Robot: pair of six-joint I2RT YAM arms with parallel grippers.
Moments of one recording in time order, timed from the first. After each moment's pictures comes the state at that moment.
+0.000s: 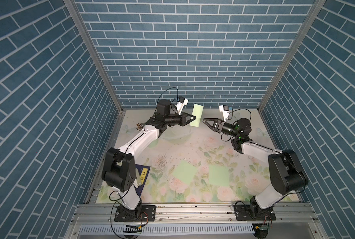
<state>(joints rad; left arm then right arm) -0.41 1.79 1.46 -0.14 0.79 -0.33 0.36 1.55 0.85 0.83 -0.87 0.80</state>
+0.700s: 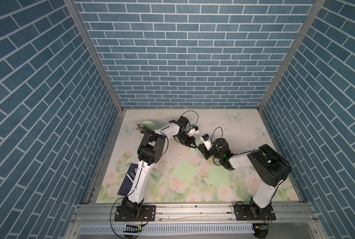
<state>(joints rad) -0.48 2.38 1.84 -0.83 0.73 0.17 0.60 1.83 0.65 0.70 -0.29 -0.05</state>
